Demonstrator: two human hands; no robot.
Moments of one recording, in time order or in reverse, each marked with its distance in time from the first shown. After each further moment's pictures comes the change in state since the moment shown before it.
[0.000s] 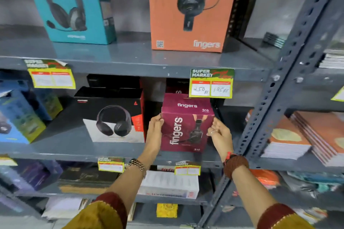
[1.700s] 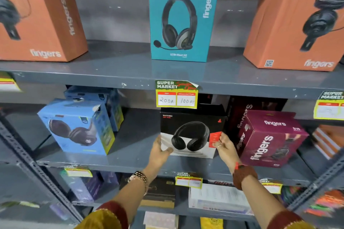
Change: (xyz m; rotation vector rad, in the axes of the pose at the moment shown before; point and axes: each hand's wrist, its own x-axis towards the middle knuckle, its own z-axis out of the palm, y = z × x) left_hand 0.011 0.010 -0.281 0.148 0.015 -0.165; right_hand -0.018 0.022 0.266 -0.195 -0.104 0.059
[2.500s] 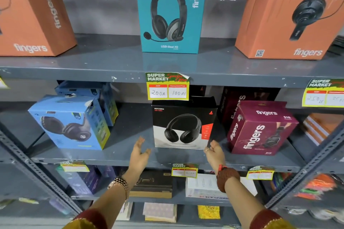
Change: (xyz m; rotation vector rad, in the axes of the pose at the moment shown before) left_hand -0.001 -0.044 -0.035 0.009 0.125 -0.018; right_hand -0.034 0.017 0.028 -0.007 0.099 0.213
